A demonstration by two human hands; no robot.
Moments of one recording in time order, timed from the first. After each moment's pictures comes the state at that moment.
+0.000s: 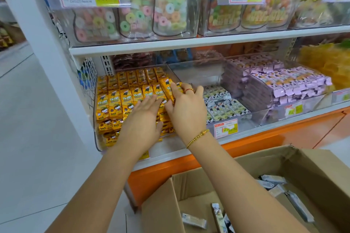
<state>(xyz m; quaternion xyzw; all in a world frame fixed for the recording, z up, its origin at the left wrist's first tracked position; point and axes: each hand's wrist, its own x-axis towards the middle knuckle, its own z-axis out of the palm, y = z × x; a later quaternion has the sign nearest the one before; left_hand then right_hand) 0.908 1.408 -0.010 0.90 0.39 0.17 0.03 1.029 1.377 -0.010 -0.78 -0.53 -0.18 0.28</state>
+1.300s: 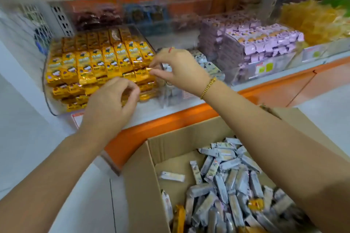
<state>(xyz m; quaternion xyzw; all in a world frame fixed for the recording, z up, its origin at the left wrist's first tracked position) 0.906 1.353 -0.033 0.88 0.33 0.34 0.08 1.113 1.339 -0.010 -0.57 -0.77 -0.08 0.29</state>
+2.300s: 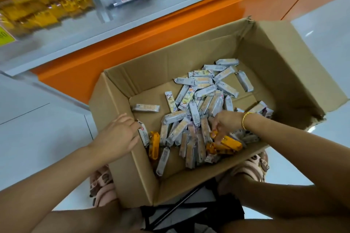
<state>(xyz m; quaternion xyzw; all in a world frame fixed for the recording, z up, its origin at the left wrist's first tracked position) 0.898 1.235 -0.232 0.98 0.15 -0.09 0.07 1.218 1.074 -0.279 -0.65 -0.55 0.51 -0.16</state>
